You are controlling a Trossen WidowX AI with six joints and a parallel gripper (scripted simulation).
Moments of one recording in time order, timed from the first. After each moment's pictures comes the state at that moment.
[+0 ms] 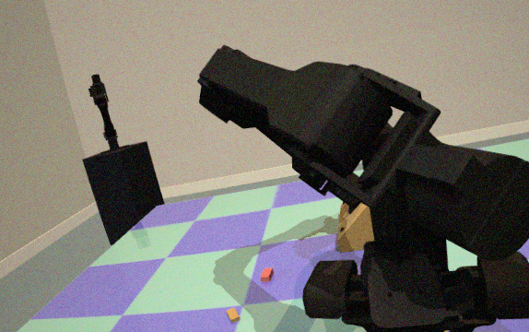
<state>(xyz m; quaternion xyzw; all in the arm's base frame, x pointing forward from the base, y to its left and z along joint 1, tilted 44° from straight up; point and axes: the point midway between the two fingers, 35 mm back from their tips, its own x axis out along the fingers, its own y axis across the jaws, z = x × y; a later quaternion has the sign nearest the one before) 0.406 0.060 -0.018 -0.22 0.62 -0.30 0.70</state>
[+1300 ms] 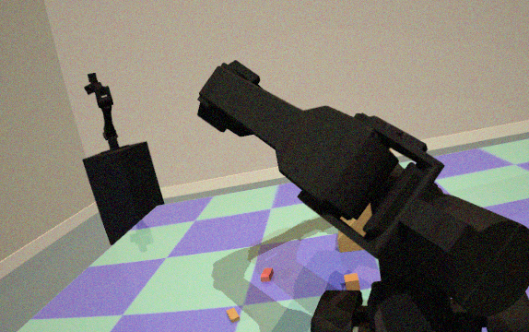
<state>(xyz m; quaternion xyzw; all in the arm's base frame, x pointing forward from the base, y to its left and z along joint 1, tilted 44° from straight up) 0.407 0.036 -0.044 -0.22 0.62 -0.30 0.69</state>
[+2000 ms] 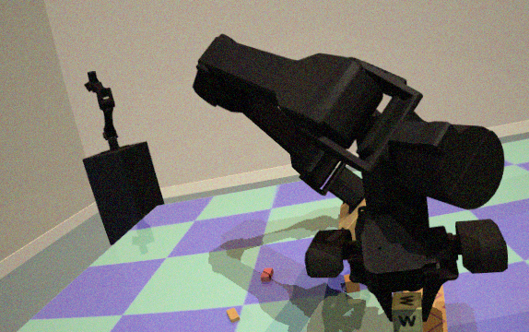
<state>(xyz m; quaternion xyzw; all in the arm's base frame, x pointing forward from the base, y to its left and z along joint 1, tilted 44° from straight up) 0.349 0.058 -0.013 -0.23 0.62 -0.29 0.69</state>
